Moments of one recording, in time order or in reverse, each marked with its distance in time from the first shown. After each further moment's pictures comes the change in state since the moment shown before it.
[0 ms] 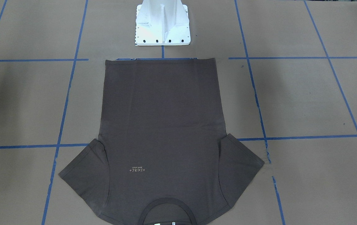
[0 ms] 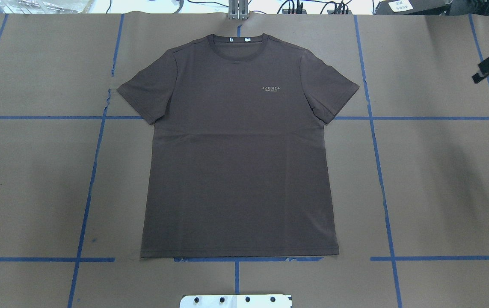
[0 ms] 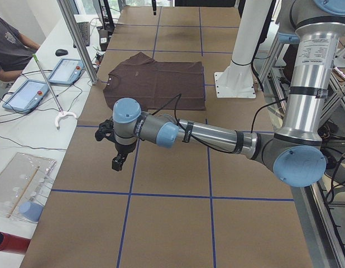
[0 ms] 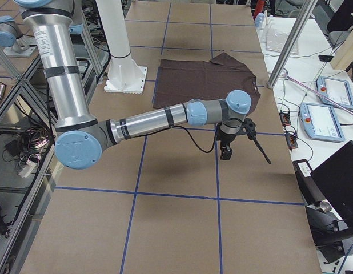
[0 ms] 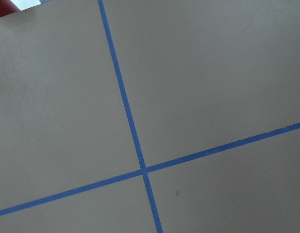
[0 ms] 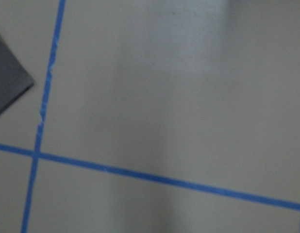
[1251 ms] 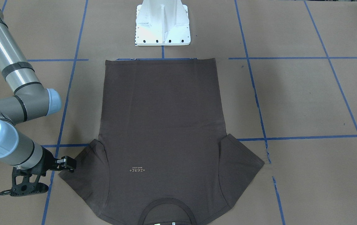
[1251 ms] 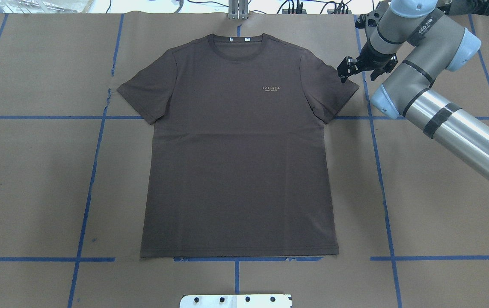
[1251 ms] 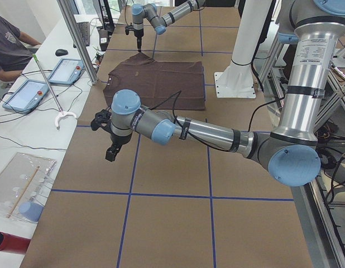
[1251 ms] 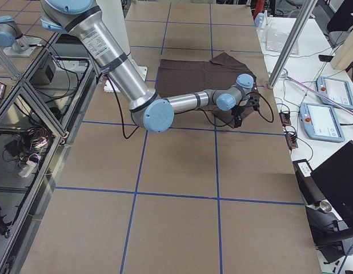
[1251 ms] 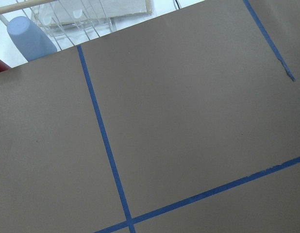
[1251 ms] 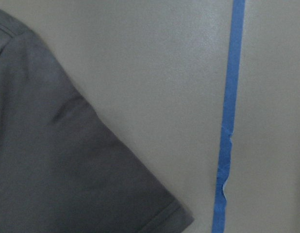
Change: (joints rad) left arm 0.002 -0.027 -0.006 -0.079 0.003 -0.082; right arm -0.328 0.394 -0.466 0.302 -0.231 0.432
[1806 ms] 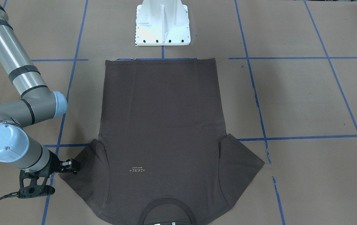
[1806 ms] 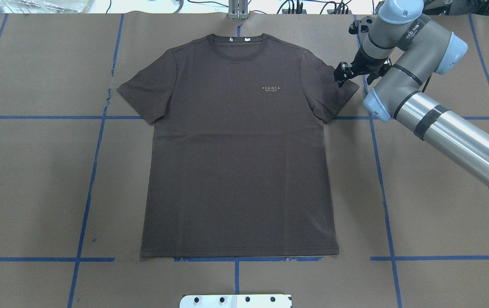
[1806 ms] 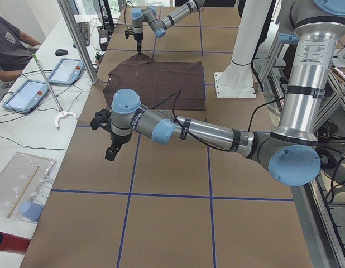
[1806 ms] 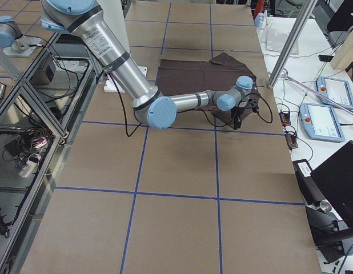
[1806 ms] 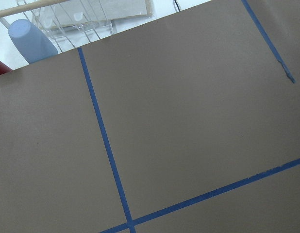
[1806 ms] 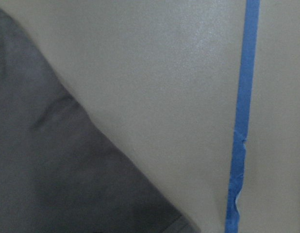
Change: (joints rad) left arm -0.001 -0.001 -0.003 0.000 0.001 0.001; right arm -0.019 0.025 -0.059 0.002 -0.028 -0.001
